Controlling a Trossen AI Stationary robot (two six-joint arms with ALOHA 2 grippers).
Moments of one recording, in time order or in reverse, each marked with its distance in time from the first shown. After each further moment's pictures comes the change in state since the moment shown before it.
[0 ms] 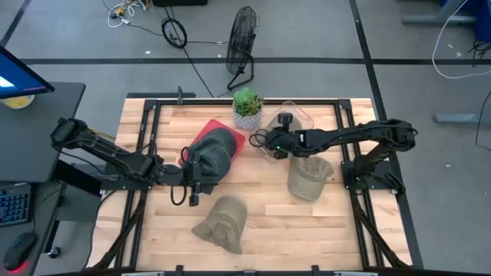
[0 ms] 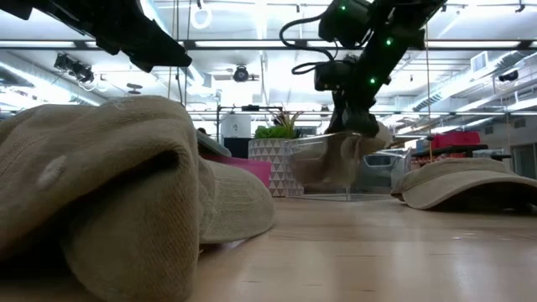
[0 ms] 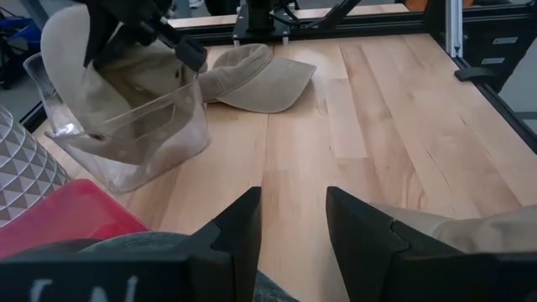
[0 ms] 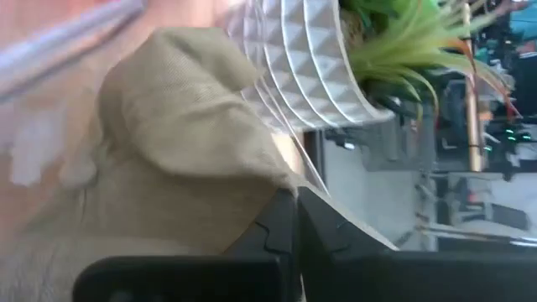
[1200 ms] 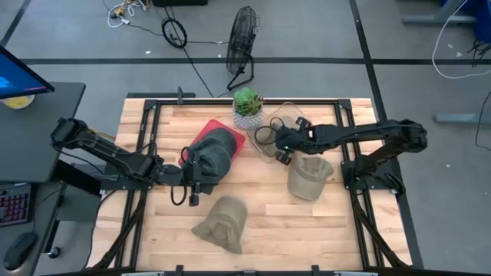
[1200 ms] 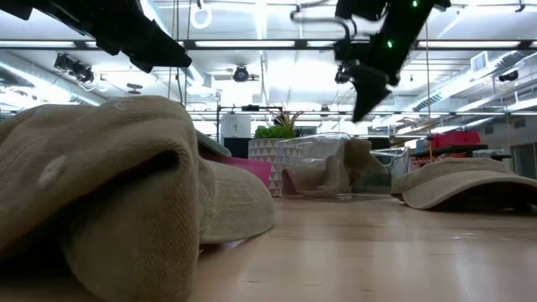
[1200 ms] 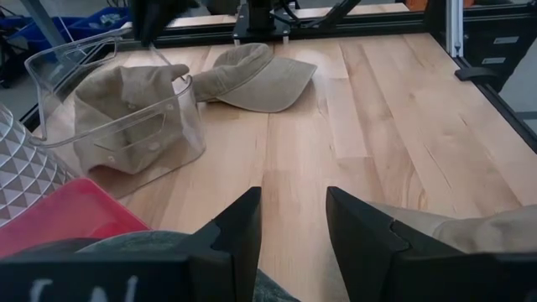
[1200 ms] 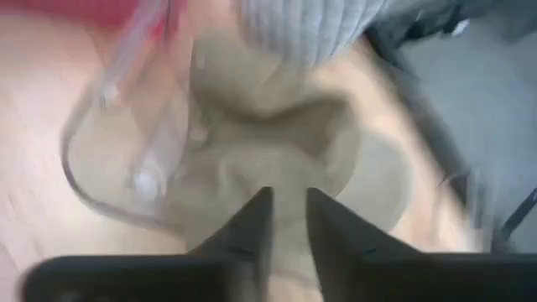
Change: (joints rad) left arm 0.001 0.000 0.000 -0.002 0.000 -0.003; right arm 0.030 -0.119 0.096 -0.429 -0.215 0.729
